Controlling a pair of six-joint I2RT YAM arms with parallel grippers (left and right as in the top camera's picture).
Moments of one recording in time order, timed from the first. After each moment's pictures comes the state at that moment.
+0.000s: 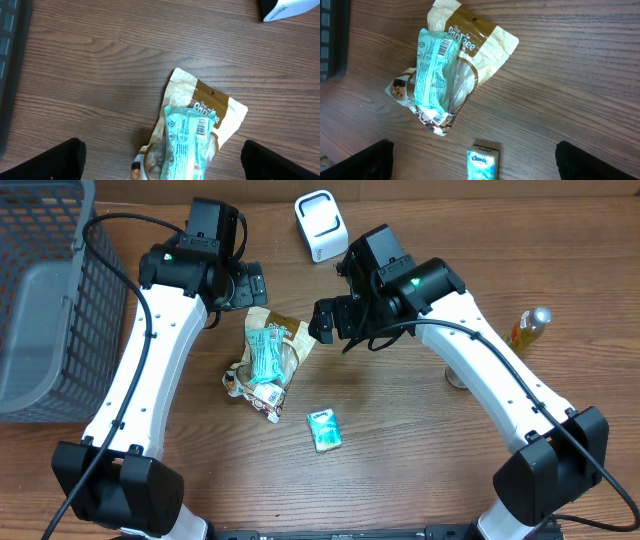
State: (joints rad) left arm -0.21 1.75 1.71 -1.10 -0.15 -0.39; right arm 0.50 1.81 1.68 -1.04 -0.29 0.35
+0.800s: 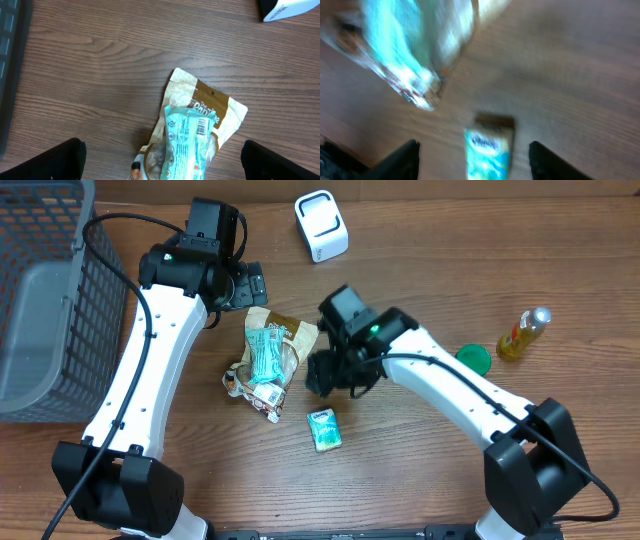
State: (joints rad) left arm -0.21 1.75 1.71 -1.10 -0.15 -0.39; right arm 0.65 1.81 1.37 -0.89 -0.29 0.45
